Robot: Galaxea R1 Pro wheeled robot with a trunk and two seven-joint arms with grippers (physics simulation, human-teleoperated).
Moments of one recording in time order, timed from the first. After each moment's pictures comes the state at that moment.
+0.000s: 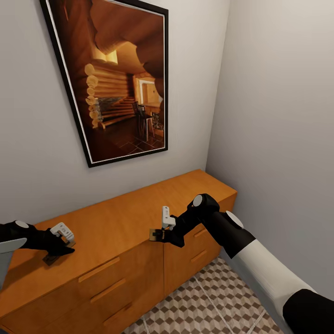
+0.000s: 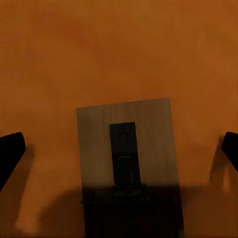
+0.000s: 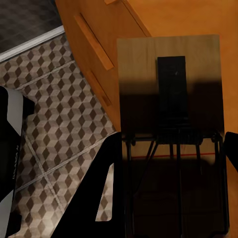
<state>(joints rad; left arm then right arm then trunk) -1.50 0.85 -2.27 -1.03 1.43 0.16 -0.24 -0.93 0.01 0.56 -1.09 0.55 0.48 1.39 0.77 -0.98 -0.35</state>
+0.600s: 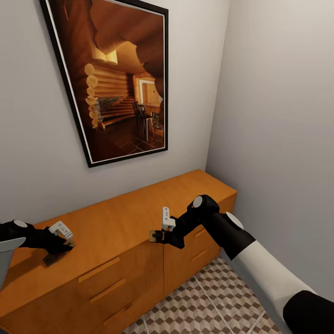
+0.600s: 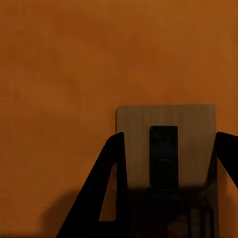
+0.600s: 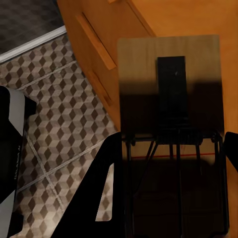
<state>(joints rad) -1.49 0.85 -2.27 -1.00 1.43 0.15 -0.23 -0.92 0.01 0.56 -1.09 0.55 0.48 1.39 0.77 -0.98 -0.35</state>
